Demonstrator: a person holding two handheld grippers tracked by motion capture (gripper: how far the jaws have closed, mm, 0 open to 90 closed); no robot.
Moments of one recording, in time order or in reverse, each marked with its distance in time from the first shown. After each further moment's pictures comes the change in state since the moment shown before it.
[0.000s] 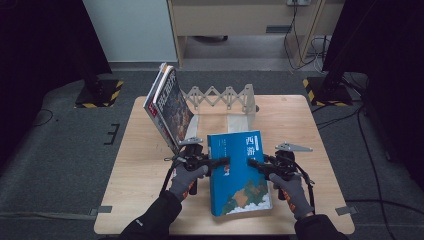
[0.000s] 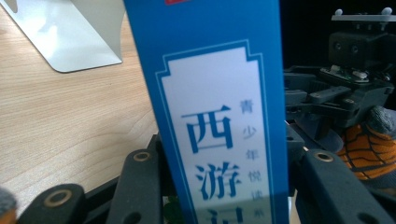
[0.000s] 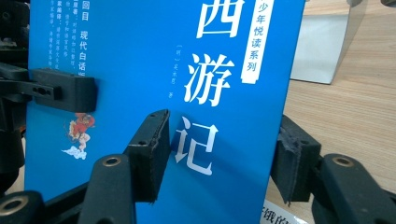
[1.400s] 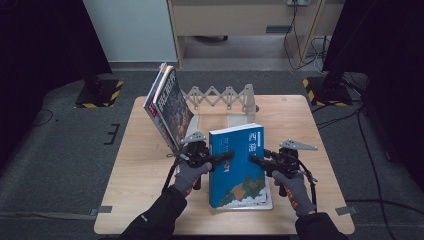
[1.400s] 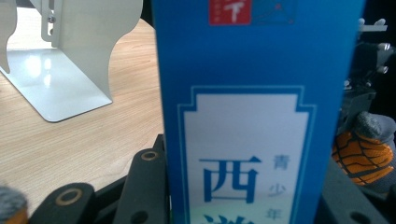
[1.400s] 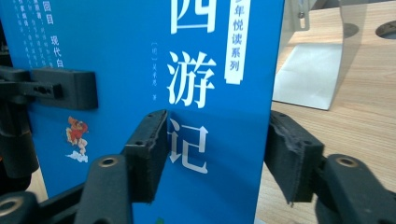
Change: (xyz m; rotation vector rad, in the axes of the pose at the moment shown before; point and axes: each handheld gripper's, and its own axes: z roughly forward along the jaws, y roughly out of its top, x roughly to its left) left arm -0.015 0.014 0.000 -0.082 -0.019 0.121; right arm -0.003 0.008 -0.007 -0.074 0.030 -0.026
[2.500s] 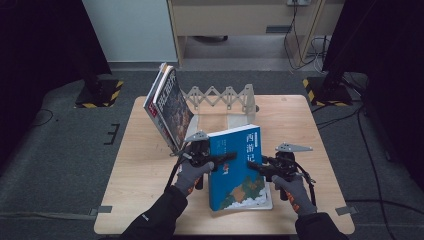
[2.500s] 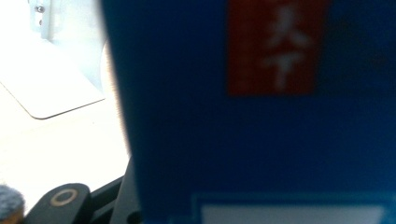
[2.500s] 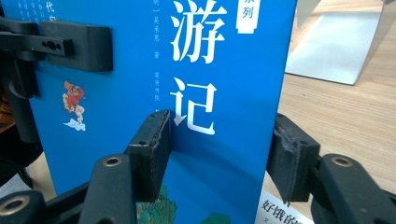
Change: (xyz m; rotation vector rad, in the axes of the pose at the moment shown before) left arm 0.001 0.001 0.009 0.017 -0.019 -0.021; right arm 0.000 -0.009 0.004 0.097 0.053 -0.017
